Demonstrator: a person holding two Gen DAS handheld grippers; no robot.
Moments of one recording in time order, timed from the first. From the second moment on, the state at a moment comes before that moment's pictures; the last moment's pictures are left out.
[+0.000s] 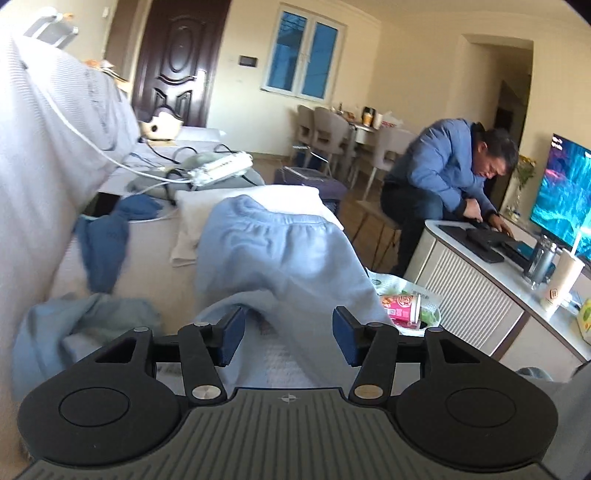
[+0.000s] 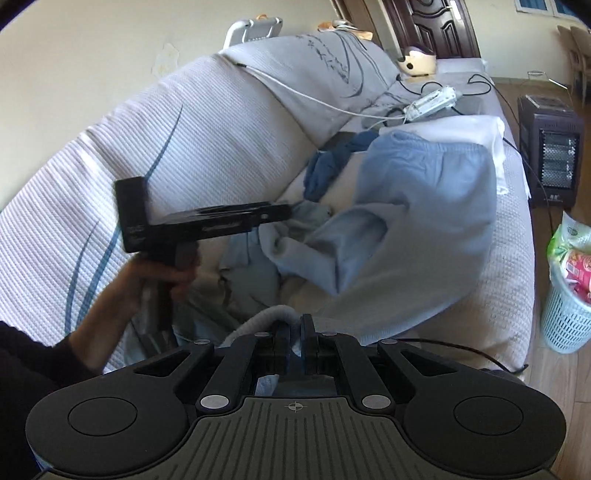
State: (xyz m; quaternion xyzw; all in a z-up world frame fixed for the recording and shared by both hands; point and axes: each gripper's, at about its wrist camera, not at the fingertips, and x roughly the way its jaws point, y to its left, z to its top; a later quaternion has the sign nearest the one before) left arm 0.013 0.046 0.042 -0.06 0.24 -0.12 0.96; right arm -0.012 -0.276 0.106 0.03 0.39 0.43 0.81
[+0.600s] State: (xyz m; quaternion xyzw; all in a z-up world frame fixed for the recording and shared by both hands) left arm 0.082 0.052 0.004 -0.10 0.30 -0.08 0.95; right arm 0.299 -0.235 0.064 0.17 0.39 0.25 0.87
